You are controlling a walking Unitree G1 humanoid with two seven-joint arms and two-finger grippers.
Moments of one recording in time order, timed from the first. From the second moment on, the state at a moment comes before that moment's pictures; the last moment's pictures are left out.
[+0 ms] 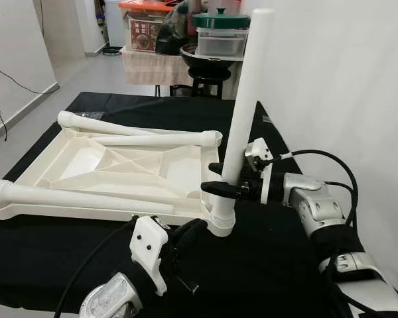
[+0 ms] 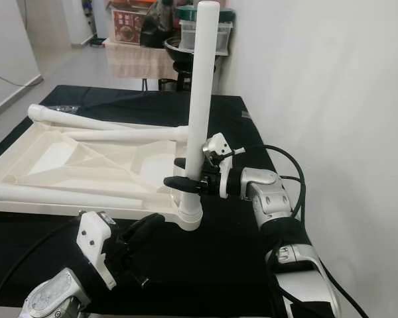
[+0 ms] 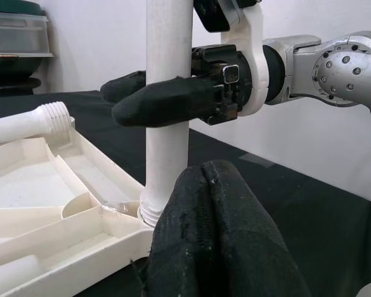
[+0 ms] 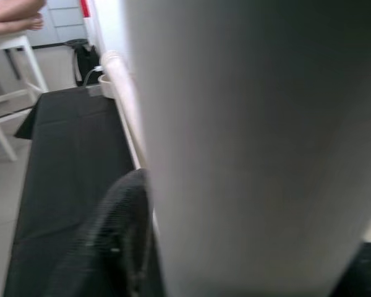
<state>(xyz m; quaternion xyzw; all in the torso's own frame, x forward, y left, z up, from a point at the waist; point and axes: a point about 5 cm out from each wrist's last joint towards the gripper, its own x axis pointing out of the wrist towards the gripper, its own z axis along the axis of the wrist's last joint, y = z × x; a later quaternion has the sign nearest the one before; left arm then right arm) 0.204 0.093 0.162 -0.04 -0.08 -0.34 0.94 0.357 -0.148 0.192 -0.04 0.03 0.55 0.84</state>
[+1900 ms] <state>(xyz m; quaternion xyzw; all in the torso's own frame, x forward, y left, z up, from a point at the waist) 0.191 0.122 0.155 -0.01 -0.08 -0.25 0.96 0.364 -0.167 0.197 -0.03 0.05 0.50 0.87</state>
